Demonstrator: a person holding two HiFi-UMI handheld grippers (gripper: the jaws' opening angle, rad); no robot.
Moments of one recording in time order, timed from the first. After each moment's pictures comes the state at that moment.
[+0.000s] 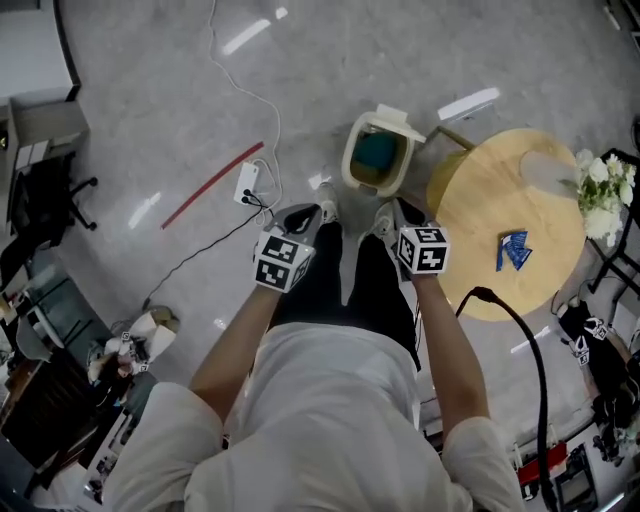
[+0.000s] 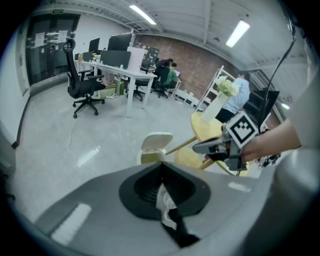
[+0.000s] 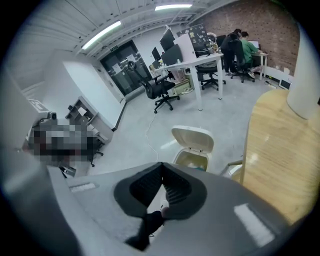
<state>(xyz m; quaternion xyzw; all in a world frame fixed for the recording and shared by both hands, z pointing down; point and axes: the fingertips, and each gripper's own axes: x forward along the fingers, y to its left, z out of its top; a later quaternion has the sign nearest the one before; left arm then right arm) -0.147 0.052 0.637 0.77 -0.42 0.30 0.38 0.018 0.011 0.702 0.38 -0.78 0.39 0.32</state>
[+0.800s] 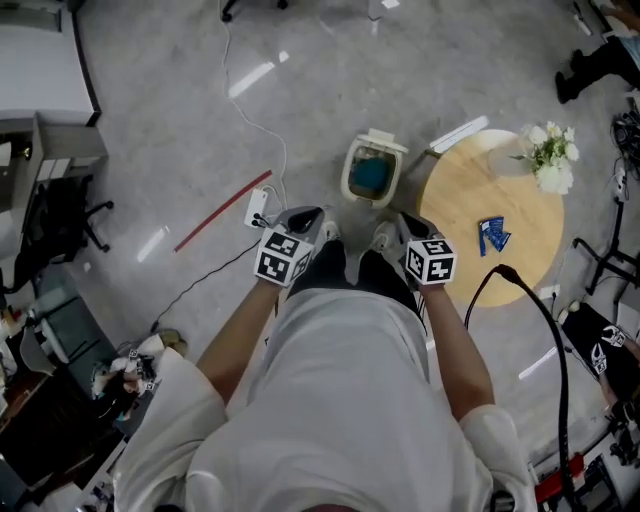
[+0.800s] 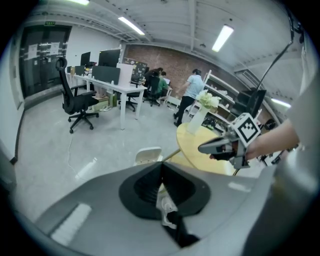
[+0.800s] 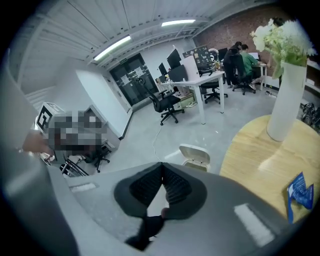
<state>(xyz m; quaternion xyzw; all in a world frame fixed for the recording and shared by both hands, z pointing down) -0.136 0.065 0.522 0.81 -0.40 0.28 0.33 0.043 0.044 0.570 0.38 -0.81 0.36 0.27</state>
